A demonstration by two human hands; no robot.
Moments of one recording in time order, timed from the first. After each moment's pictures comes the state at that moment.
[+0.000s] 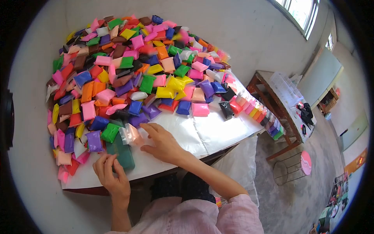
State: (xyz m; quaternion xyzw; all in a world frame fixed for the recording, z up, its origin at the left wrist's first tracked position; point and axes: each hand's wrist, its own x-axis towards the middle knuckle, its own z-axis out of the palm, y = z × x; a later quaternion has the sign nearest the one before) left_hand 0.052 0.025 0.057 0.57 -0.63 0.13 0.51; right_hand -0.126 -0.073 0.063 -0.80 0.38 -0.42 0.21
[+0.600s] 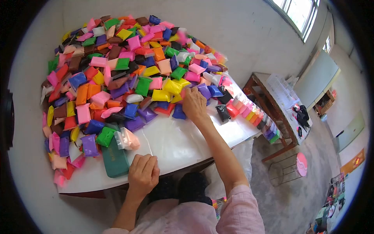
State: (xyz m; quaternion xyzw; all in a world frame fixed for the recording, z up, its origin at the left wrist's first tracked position) left_hand -0.006 -0.011 0.041 0.38 -0.79 0.05 0.49; right_hand -0.226 -0.205 0.070 -0.72 0.63 -0.26 -0.15
